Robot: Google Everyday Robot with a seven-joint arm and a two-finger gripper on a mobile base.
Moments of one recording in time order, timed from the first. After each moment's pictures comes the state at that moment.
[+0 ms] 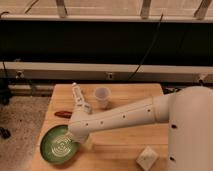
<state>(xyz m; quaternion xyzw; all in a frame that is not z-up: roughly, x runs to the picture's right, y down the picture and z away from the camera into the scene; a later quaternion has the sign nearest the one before) -0.145 0.279 0.757 -0.24 -0.26 -0.47 0.81</state>
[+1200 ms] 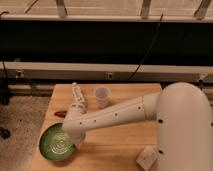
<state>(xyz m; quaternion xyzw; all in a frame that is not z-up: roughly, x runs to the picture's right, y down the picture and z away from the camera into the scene) -0.157 0.295 0.764 -0.27 -0.27 -0.49 0.79</state>
